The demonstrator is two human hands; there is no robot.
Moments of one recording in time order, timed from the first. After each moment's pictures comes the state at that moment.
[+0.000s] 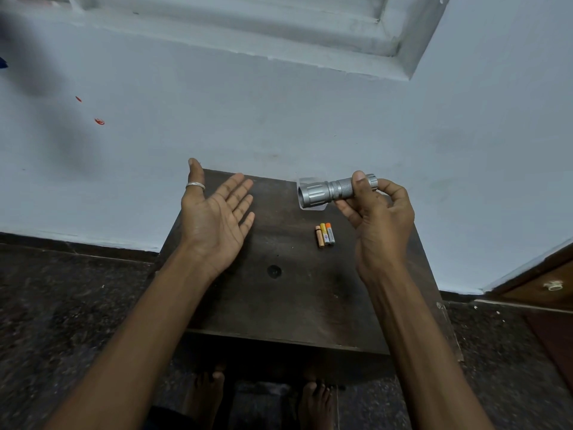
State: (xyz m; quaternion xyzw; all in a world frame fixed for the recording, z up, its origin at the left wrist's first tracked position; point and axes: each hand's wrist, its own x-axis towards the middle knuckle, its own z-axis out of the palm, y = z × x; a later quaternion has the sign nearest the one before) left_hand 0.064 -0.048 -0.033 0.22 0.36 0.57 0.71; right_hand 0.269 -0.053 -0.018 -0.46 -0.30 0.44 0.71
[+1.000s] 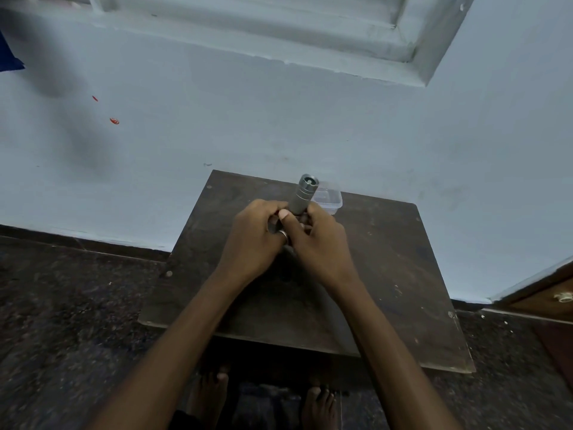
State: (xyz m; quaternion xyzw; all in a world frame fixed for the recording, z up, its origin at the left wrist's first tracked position) left_hand 0.085 -0.053 -0.063 0.67 0.57 0.42 0.22; right_hand 0.212 -0.057 -0.047 -0.60 -0.63 0.31 0.38
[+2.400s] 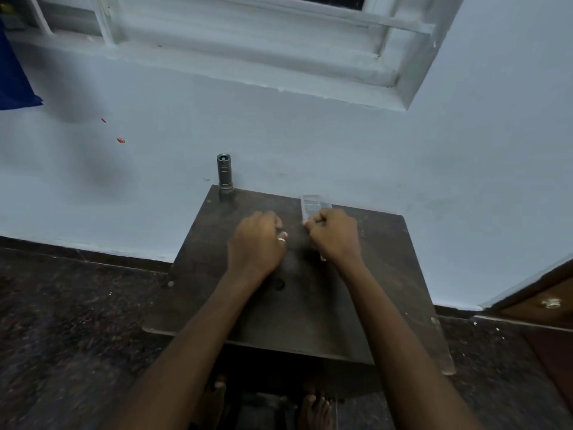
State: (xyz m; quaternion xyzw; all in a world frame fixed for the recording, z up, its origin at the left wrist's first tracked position) left_hand 0.091 -0.039 -0.066 0.67 0.66 0.31 0.12; right_hand 0.242 -0.009 -0.049 -0.69 -0.62 0.23 0.29
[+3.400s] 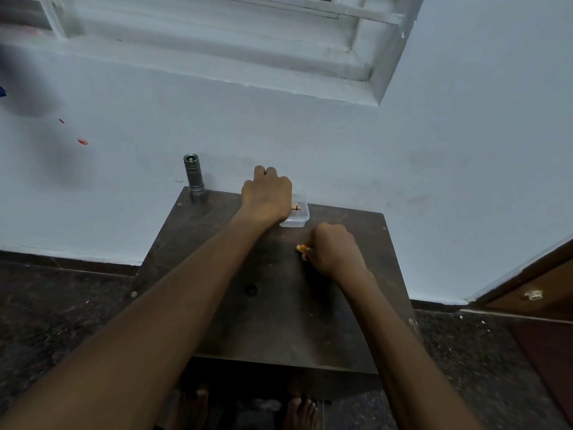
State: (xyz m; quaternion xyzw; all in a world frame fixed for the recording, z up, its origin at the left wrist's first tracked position) left_hand 0.155 0.056 -0.022 0.75 0.66 0.06 0.03; right_hand 0.289 -0.017 -0.039 -0.70 -0.70 0.16 0.03
